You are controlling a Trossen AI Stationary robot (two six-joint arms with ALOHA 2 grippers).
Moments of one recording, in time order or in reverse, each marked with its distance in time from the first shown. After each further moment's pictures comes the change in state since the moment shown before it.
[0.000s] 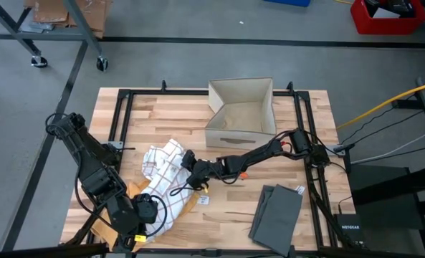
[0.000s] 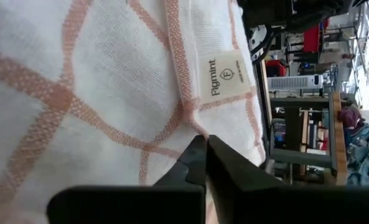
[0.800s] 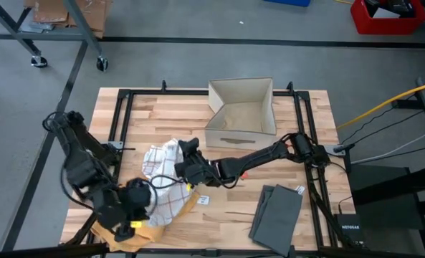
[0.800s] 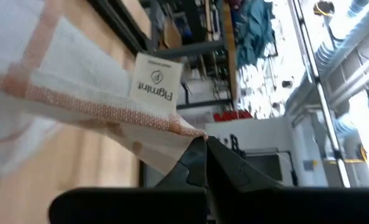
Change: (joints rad) left arm -0.038 -0.040 0.113 -0.204 -0.304 -0.103; right arm 0.063 0.000 0.329 -0.140 0.666 0.078
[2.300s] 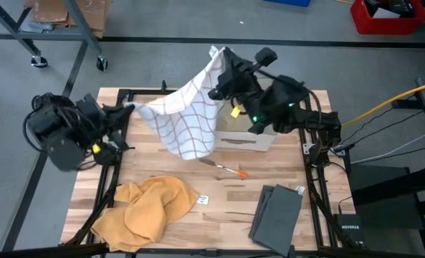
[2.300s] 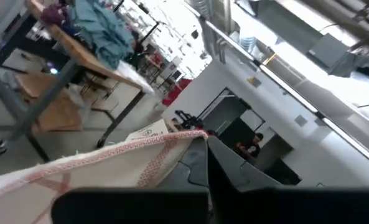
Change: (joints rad) left arm 0.068 -0.266 0.119 -0.122 -1.330 0.258; right arm -0.116 -0.322 0.600 -0.024 0.103 -0.216
